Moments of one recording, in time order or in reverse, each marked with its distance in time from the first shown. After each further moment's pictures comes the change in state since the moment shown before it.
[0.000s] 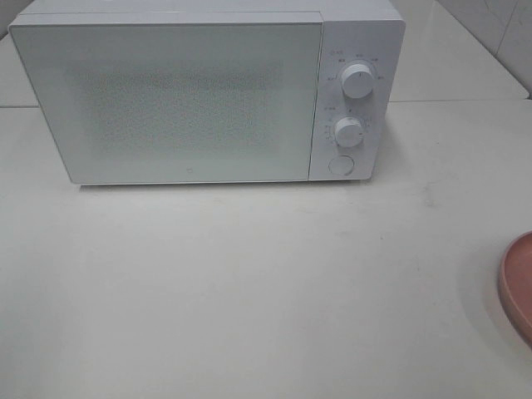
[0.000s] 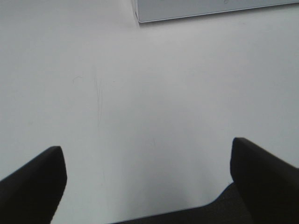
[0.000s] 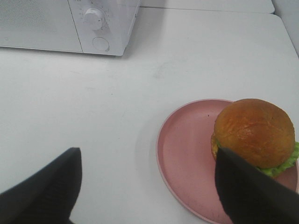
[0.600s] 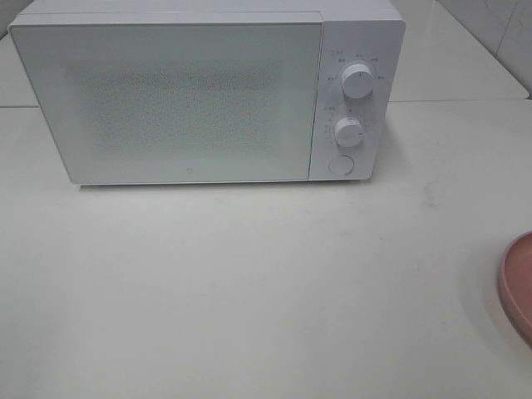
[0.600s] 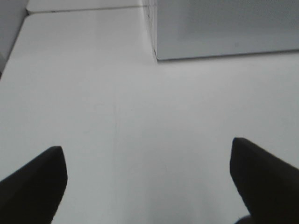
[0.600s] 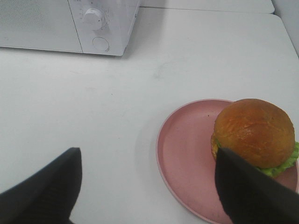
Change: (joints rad) left arm 0.086 -0.191 0.001 -0.003 0.000 0.000; right arm 0.000 0.000 0.000 0.000 0.000 0.000
